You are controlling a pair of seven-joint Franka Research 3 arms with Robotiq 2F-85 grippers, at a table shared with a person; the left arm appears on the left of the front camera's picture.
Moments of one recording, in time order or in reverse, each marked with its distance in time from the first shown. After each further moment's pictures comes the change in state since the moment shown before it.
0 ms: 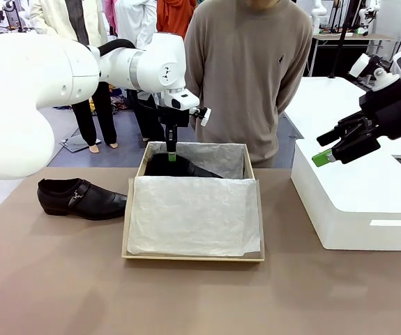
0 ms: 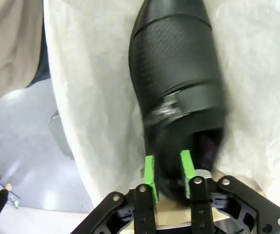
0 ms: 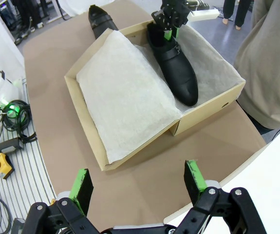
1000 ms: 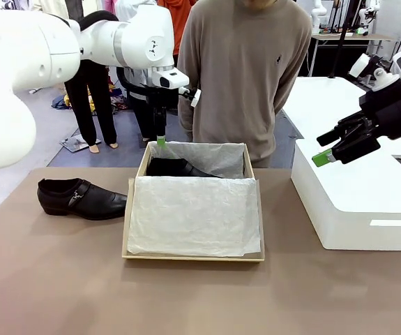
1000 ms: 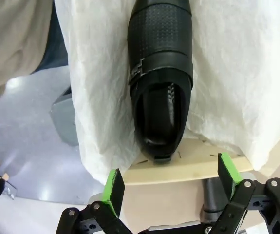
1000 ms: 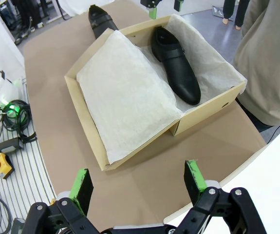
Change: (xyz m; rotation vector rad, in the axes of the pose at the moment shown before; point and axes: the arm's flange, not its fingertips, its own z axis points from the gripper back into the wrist) left arm -0.024 -0.008 0.052 0.005 0.006 0.042; right arm 0.000 0.000 0.000 0.000 0.000 0.000
